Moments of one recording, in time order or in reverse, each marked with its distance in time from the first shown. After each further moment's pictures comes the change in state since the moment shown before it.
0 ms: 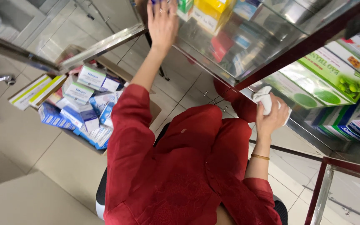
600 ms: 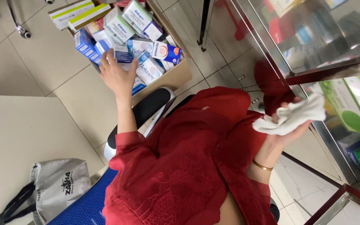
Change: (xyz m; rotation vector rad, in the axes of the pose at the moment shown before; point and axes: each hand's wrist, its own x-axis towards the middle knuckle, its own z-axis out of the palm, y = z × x) left_hand -0.229 -0.064 -0.321 0.257 -0.272 -0.937; right_hand -0.035 -0.018 0.015 2.018 -0.296 0.583
